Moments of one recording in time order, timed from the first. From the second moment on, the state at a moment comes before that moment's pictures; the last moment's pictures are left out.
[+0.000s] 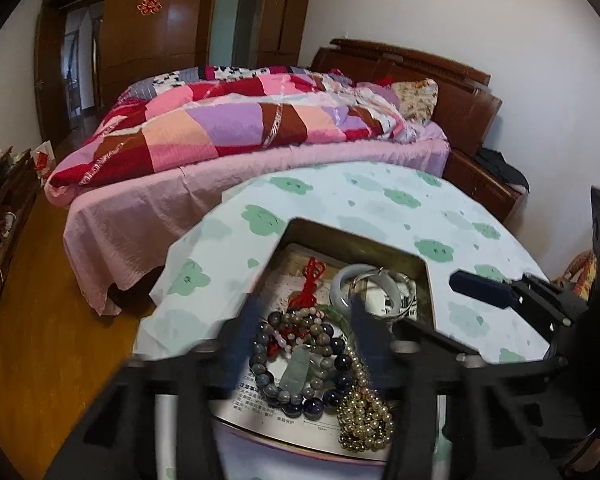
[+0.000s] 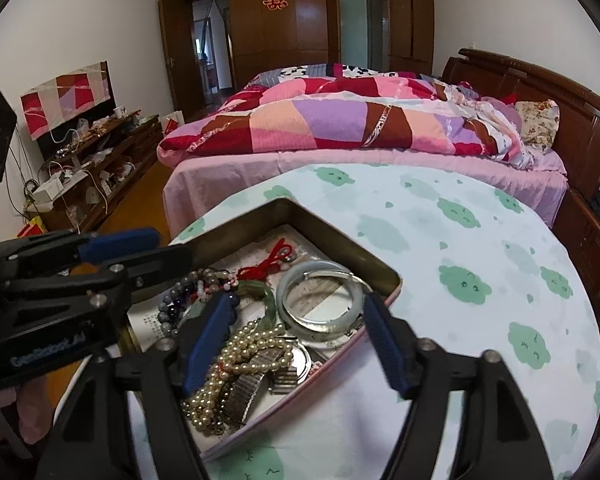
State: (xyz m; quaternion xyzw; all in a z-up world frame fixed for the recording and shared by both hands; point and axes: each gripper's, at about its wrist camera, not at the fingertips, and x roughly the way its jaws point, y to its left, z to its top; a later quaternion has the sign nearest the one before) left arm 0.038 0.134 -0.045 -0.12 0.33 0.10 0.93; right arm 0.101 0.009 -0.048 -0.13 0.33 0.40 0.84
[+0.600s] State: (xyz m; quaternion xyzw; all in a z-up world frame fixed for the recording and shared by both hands) left arm 0.022 0.138 -0.022 -0.12 0.30 0.12 0.94; right arm 0.097 -0.038 -0.029 -0.09 0.31 0.35 0.88
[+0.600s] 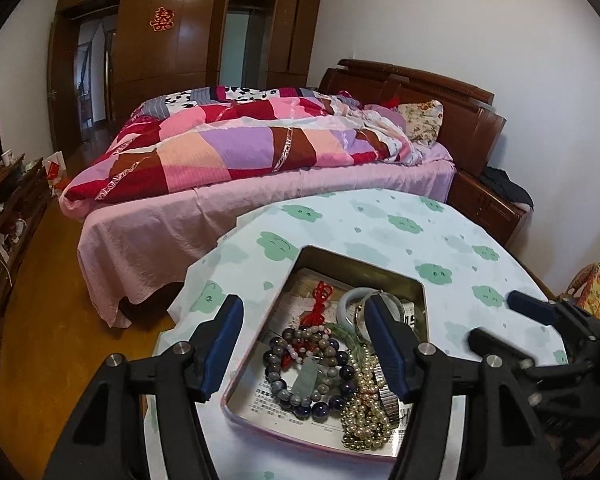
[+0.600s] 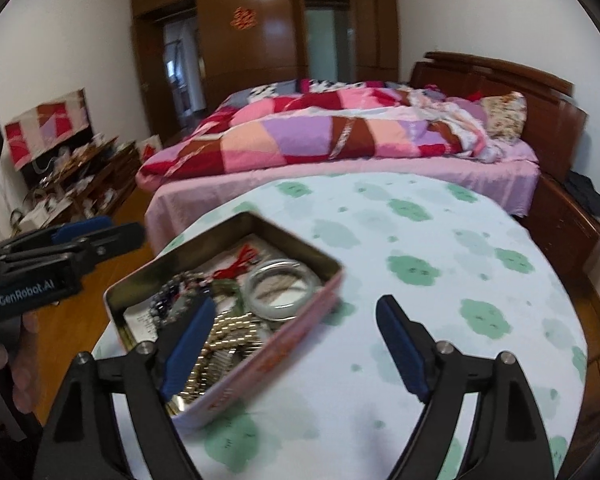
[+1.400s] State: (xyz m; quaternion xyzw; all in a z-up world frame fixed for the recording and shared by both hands) left arm 0.014 0.141 -0.007 -0.11 0.28 0.13 0.94; right arm 0.100 -0.071 -0.011 -0.04 0.29 0.31 0.91
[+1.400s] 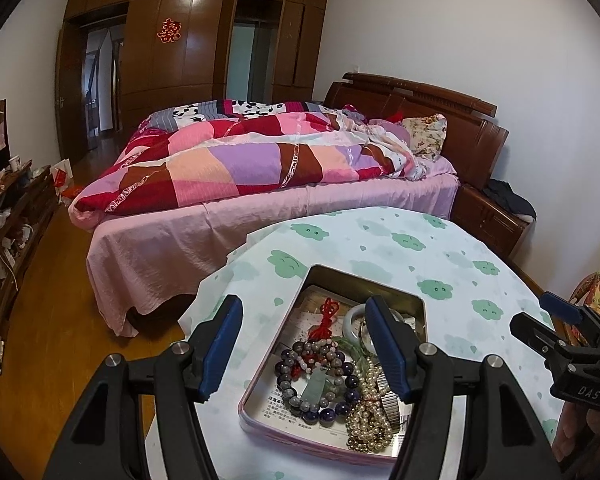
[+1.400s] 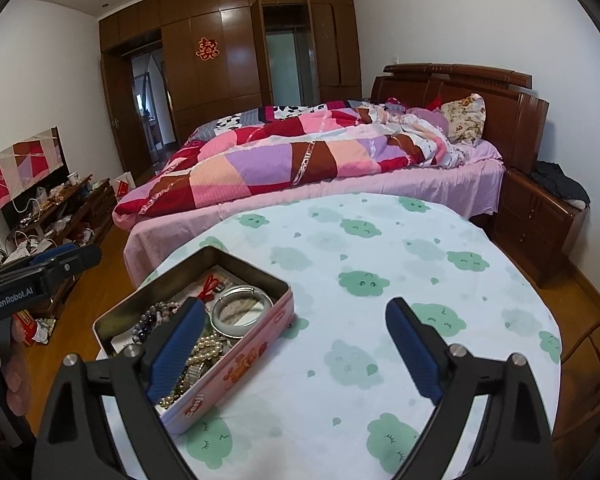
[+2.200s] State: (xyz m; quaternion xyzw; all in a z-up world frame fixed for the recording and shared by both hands) left arm 0.013 0.142 -0.012 -0.11 0.29 0.14 0.94; right arm 0.099 -0.071 -0.011 -0.04 0.29 0.31 0.91
